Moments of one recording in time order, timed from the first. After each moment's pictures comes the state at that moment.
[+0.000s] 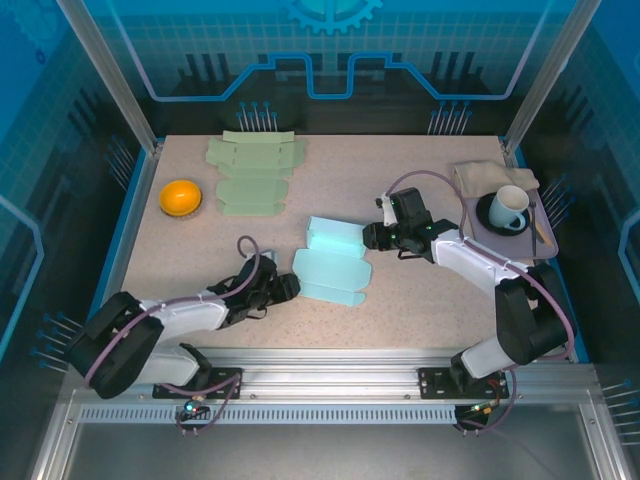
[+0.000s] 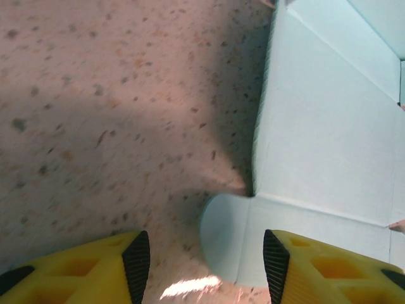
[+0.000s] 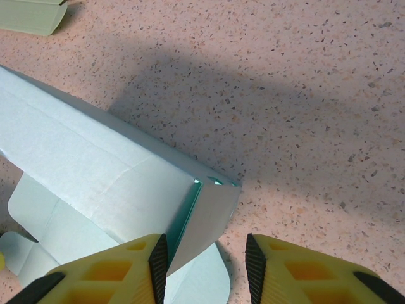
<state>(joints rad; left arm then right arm) -0.61 1.34 0.38 0.13 0.02 -0.85 0.41 1.50 0.93 -0.32 -0.17 0.30</state>
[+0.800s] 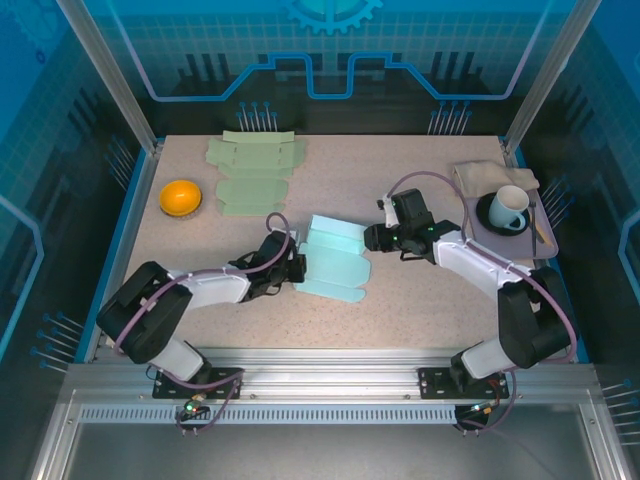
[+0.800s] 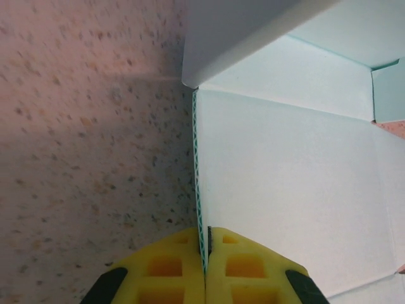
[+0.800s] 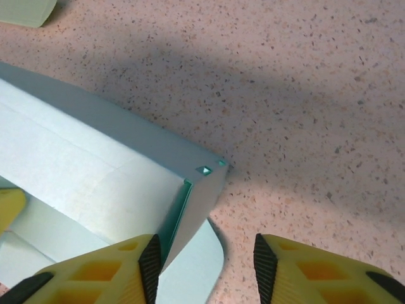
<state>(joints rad) -0.60 1.53 0.64 0.08 -0.04 -0.55 0.41 1.47 0.92 -0.35 -0.15 0.28</state>
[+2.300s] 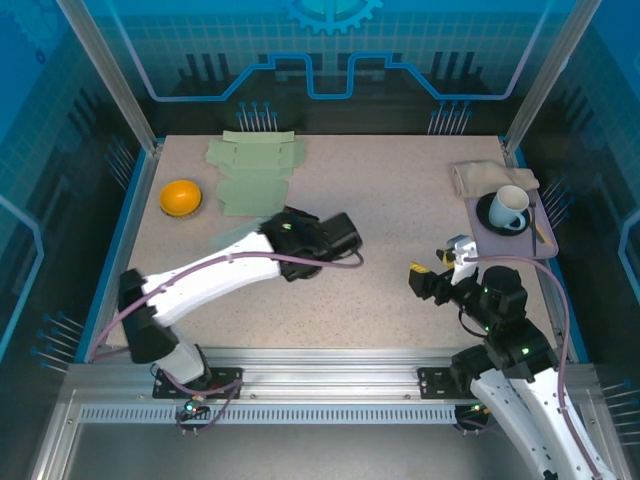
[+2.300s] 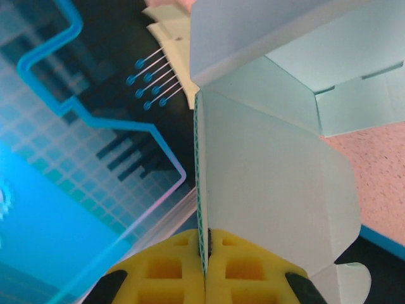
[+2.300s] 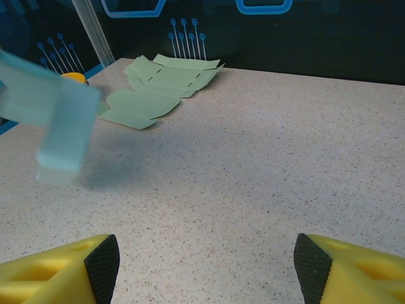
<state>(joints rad) -1.02 1.64 1.60 -1.31 -0.98 0.88 0.34 0.32 0.57 -0.55 -0.17 0.11</state>
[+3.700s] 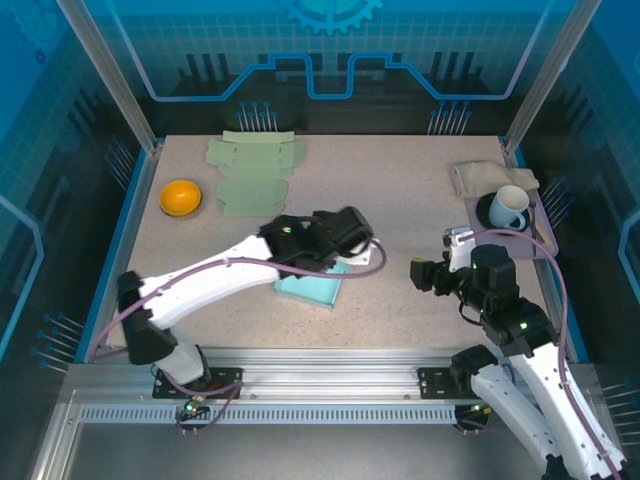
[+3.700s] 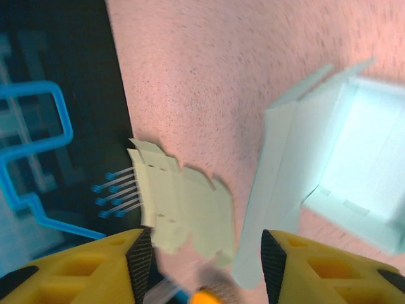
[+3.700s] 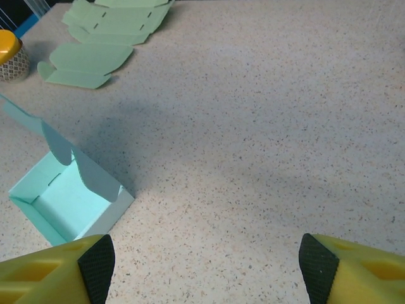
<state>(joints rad) -1.02 1.54 1.60 -1.03 -0.57 0.74 0.34 0.55 0.72 -0.74 -0.07 0.18</state>
